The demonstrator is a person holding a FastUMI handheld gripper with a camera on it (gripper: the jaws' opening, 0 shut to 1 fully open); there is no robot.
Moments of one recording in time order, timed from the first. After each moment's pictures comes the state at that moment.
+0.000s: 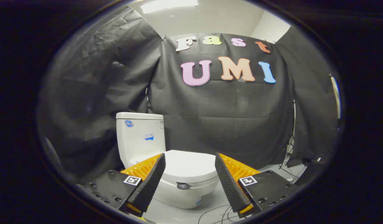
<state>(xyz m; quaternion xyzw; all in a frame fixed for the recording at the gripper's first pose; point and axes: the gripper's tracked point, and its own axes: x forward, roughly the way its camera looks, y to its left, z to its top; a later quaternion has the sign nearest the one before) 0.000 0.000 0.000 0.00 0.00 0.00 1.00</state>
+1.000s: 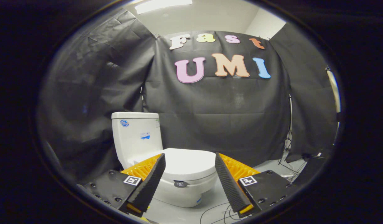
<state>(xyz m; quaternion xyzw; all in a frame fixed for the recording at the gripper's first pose) 0.000 -0.011 -0.012 0.02 0.01 -0.02 1.00</state>
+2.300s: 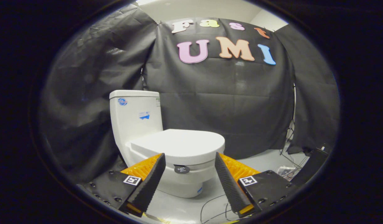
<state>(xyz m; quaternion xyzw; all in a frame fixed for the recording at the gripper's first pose) 0.020 -0.005 -0.092 0.01 0.10 -0.02 0.99</state>
